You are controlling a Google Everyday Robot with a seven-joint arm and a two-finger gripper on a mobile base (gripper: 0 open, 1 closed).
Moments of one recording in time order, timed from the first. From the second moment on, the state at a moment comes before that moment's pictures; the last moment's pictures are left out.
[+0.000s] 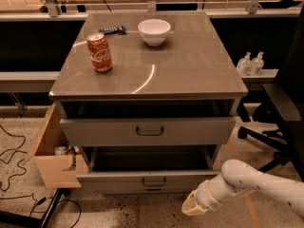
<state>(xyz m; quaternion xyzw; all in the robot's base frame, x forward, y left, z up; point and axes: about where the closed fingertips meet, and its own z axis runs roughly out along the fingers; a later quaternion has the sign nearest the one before) 0.412 -0.142 0.387 -0.63 0.70 0.29 0.17</state>
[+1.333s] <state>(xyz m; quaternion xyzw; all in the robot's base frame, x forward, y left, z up) 0.451 -0.117 0.370 -0.64 0.70 0.26 0.21</state>
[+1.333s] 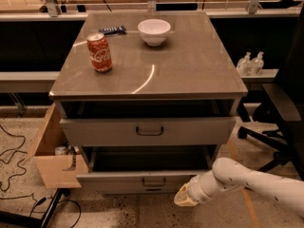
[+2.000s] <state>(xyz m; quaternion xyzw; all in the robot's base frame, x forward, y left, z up) 0.480 -0.109 0.366 -0.64 0.69 0.24 0.23</state>
